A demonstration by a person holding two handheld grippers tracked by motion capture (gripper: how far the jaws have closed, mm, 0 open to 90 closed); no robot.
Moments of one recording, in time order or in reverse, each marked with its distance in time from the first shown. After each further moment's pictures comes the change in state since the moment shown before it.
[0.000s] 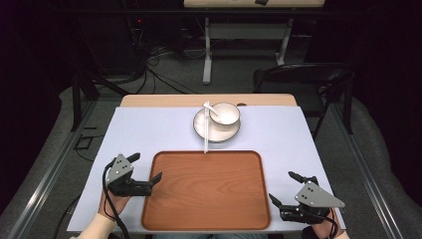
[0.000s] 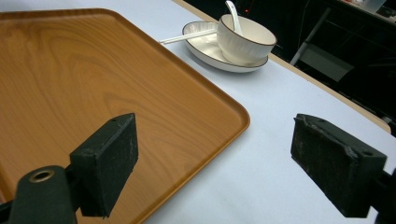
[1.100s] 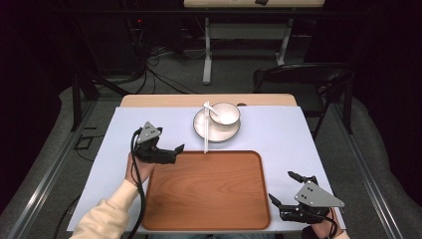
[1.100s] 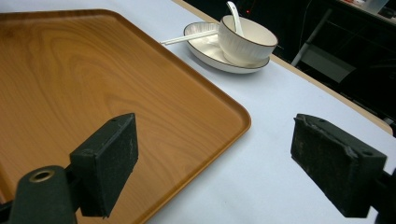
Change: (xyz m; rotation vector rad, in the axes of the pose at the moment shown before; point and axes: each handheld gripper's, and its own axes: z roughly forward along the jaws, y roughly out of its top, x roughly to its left) left arm 0.008 0.067 0.076 0.058 -0.023 -0.035; right arm 0.000 0.000 0.001 -0.001 0.004 -0.001
